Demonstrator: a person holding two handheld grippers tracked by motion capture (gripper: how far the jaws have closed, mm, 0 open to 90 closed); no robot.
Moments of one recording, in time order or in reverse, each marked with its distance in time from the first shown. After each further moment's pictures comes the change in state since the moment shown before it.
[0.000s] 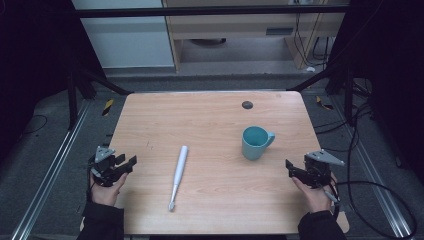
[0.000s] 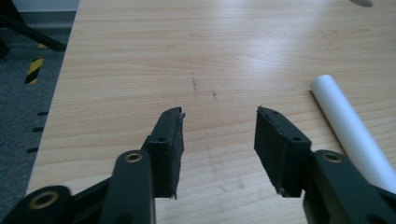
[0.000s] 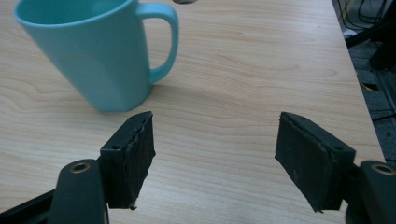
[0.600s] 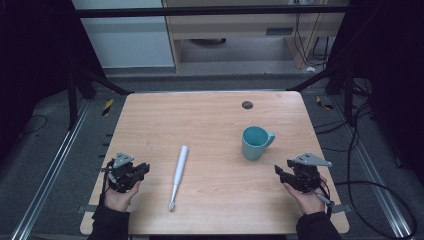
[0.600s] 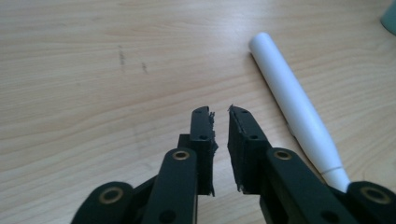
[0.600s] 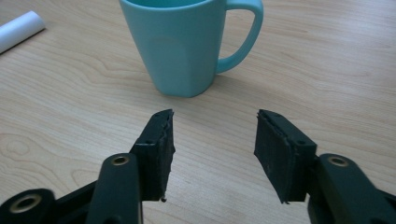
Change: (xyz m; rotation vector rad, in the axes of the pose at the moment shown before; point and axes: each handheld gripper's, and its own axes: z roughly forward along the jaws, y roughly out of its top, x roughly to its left) left arm -0.043 -0.013 0.010 0.106 -0.123 0.094; right arm 0.031 0.002 -0.004 0.049 0.135 -0.098
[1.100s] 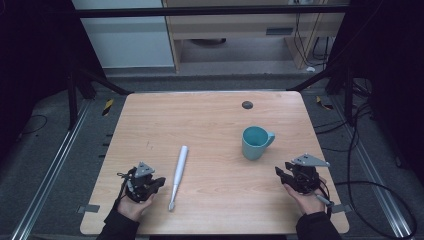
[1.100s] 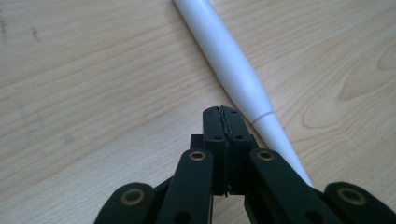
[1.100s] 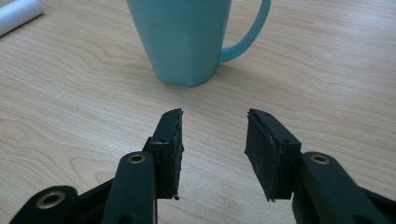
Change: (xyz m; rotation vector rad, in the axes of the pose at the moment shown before) left arm -0.040 -0.017 0.016 0.127 -0.125 0.135; right arm 0.000 -0.003 0.001 0.033 0.000 -0.016
